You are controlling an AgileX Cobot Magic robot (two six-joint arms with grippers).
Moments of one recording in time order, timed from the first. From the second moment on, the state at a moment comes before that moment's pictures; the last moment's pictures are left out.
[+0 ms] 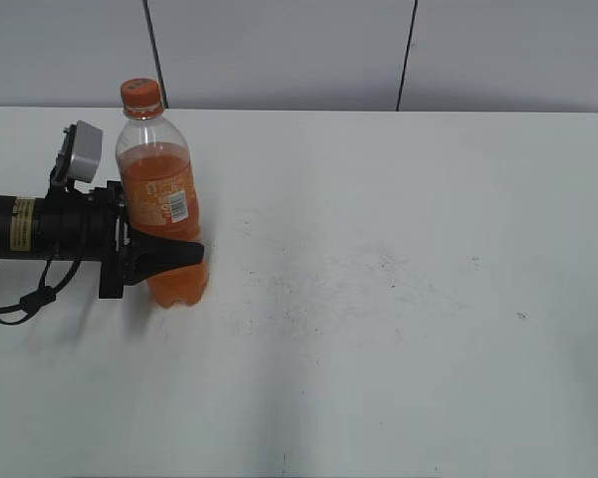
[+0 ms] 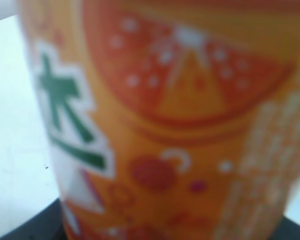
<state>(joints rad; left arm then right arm) 0.02 2.16 -0.95 1.51 -1.20 -0.61 0.03 -0.01 -0.44 0.07 1.02 -0.24</state>
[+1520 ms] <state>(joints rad) -0.32 2.30 -1.19 1.28 -1.15 -0.55 0.03 -0.01 -0.44 0.07 1.02 -0.24</state>
